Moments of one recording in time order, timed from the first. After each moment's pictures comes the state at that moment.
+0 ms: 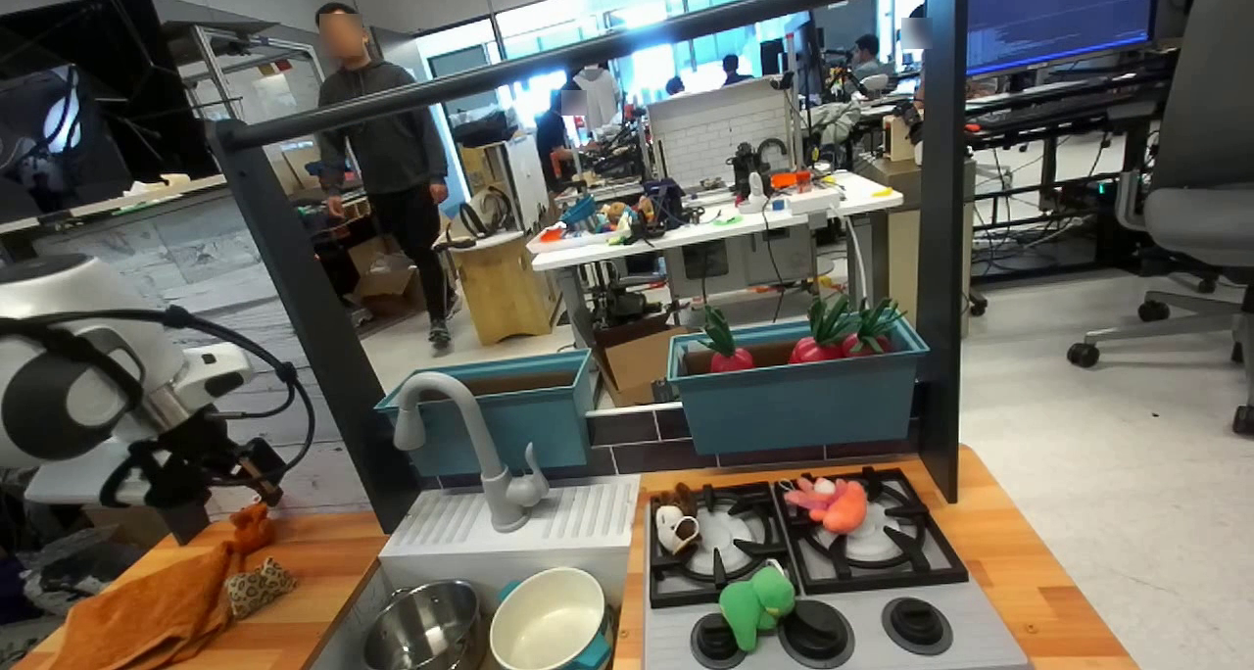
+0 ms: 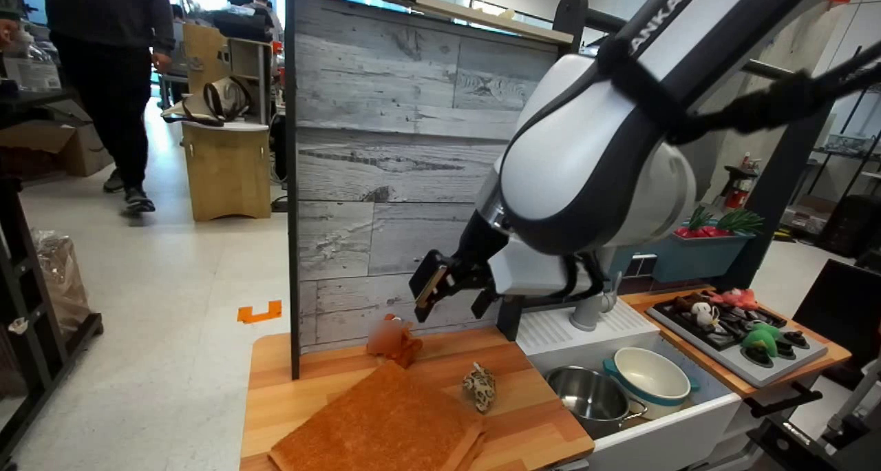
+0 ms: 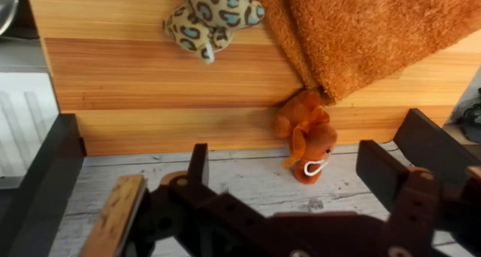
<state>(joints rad) 0.36 0.97 0.08 -1.73 0.12 3.01 0.14</state>
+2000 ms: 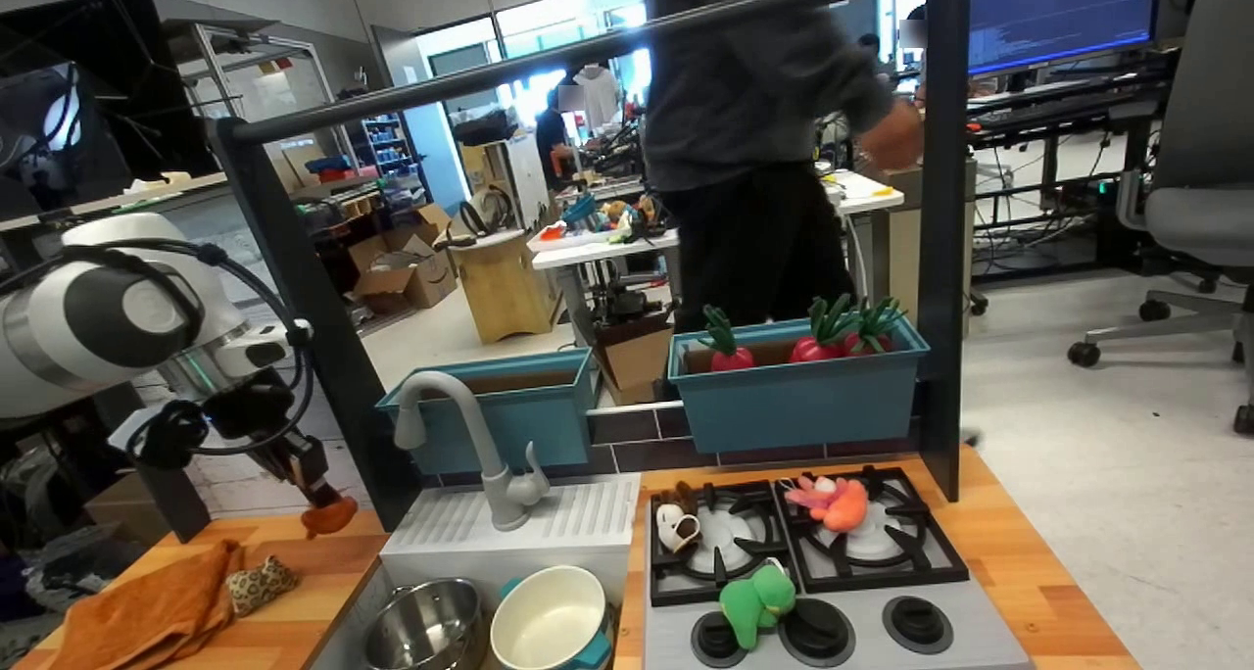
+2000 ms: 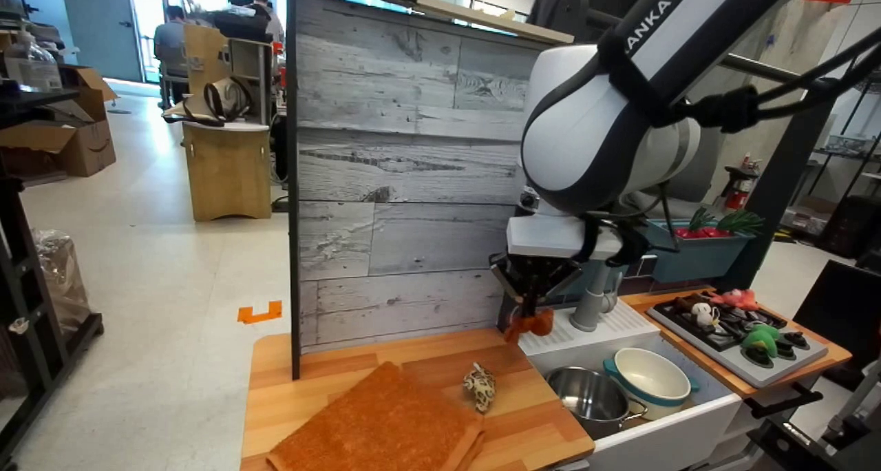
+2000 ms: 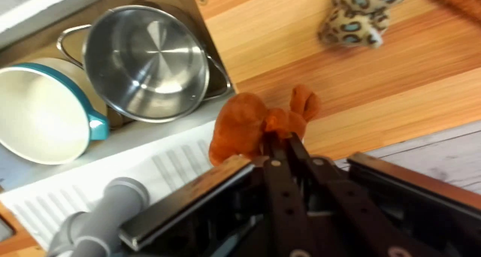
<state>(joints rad) 0.54 0.94 -0.26 -1.68 0.11 2.61 0.63</state>
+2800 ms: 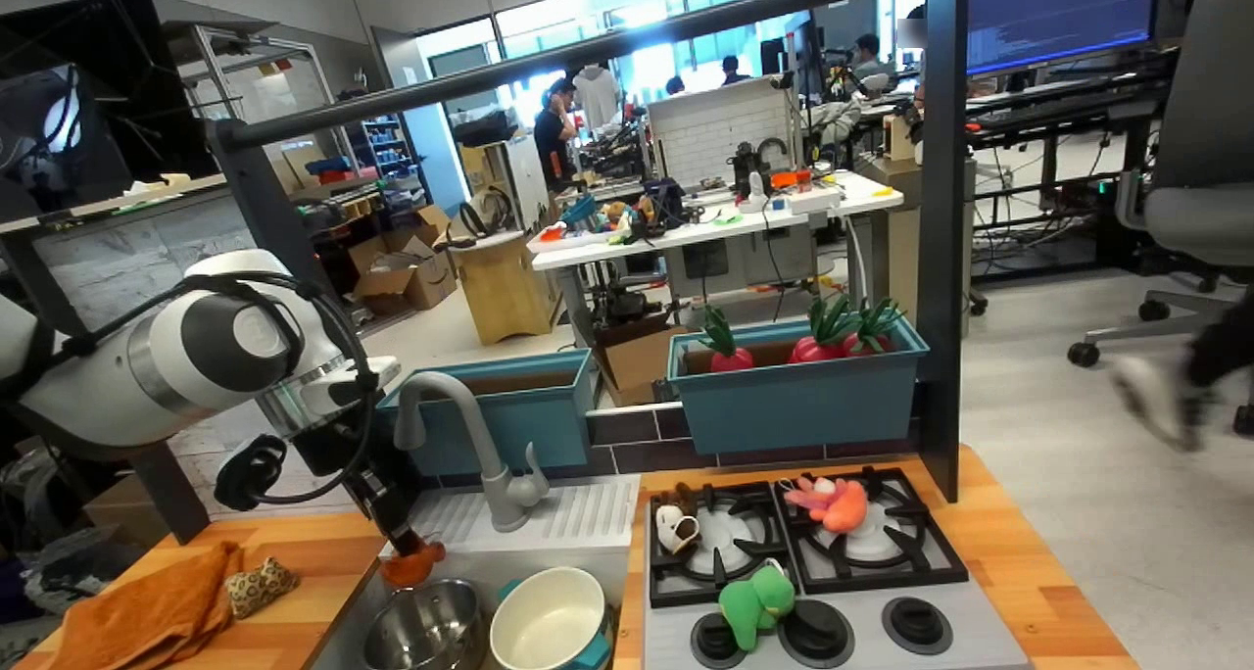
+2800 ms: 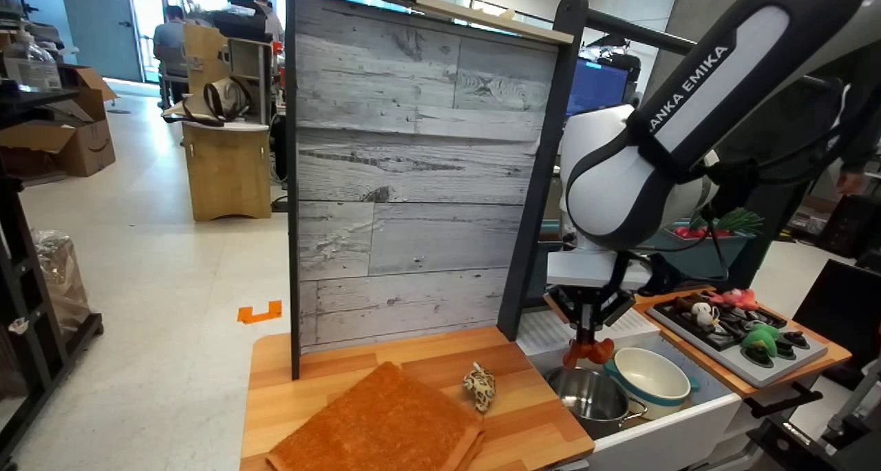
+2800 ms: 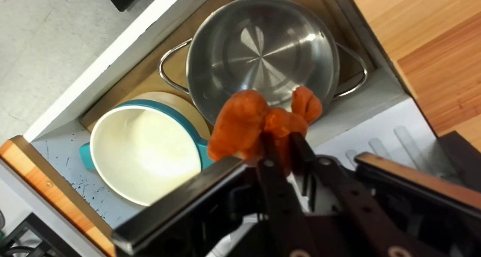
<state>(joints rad) 0.42 1.02 -0.26 -1.66 0.02 2.53 0.85</state>
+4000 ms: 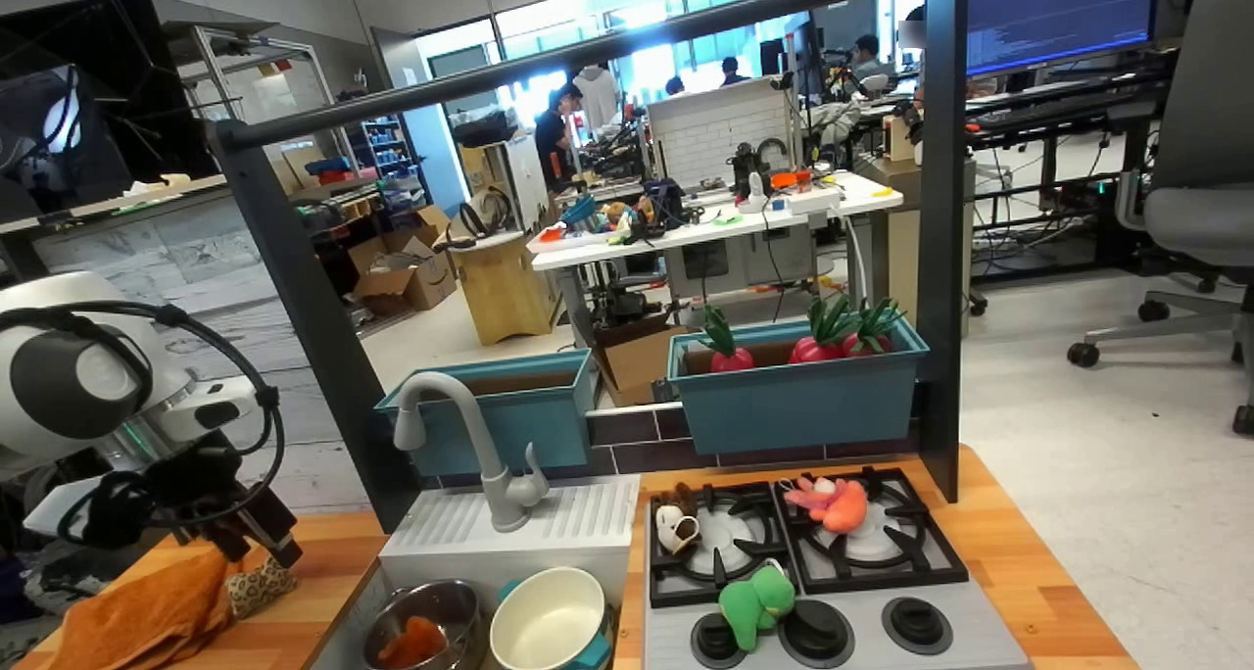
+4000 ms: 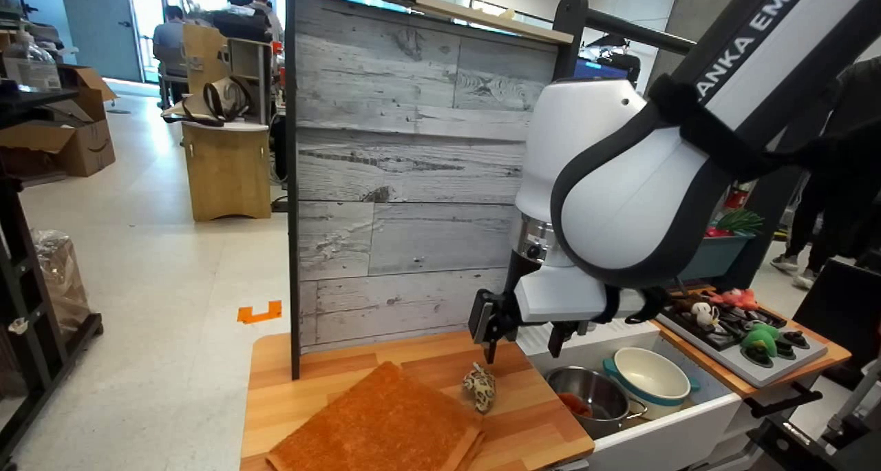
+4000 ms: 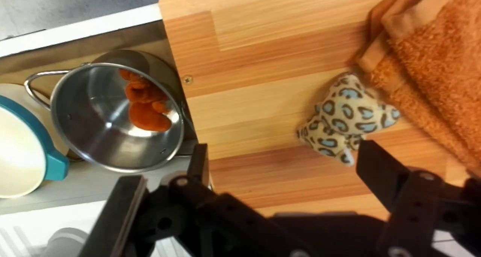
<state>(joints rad) 0.49 0.91 -0.11 -1.84 -0.08 2.77 0.64</state>
